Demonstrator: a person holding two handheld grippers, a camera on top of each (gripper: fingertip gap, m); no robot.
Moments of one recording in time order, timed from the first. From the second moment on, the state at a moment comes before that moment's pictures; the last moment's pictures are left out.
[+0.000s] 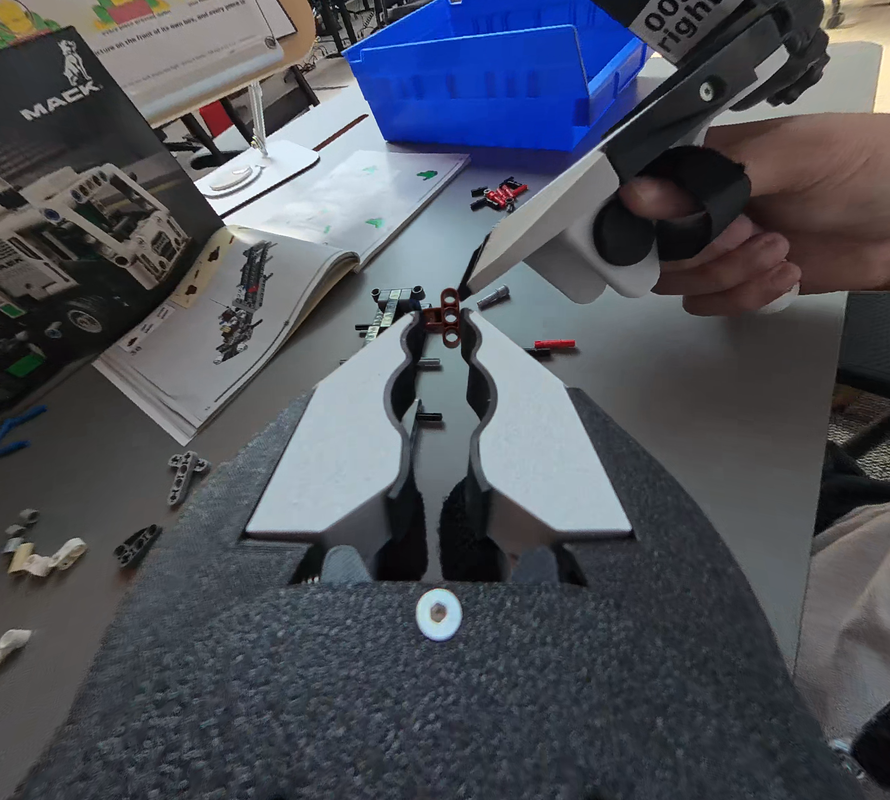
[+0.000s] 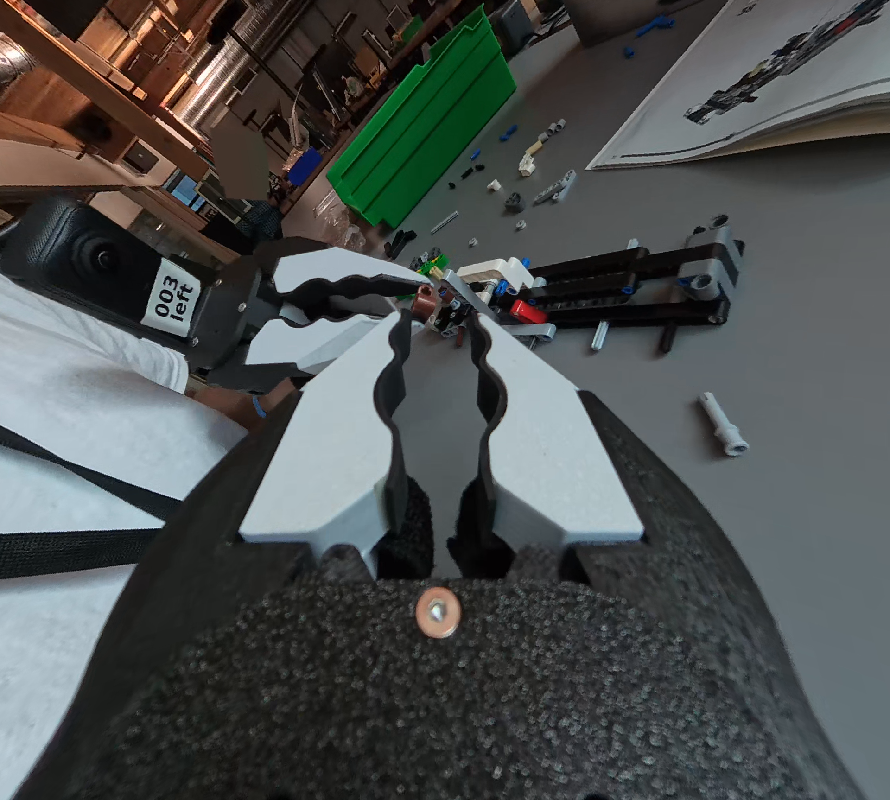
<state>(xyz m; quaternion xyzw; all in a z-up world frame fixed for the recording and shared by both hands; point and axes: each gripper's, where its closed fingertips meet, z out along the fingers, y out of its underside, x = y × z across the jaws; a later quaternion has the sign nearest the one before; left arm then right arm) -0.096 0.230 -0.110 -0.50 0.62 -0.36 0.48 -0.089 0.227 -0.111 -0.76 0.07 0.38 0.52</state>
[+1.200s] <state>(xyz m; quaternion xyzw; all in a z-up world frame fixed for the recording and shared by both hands) -0.109 0.231 -0.121 -0.51 0.63 -0.38 0.45 -0.083 0.220 -0.098 -0.80 0.00 0.26 0.54</state>
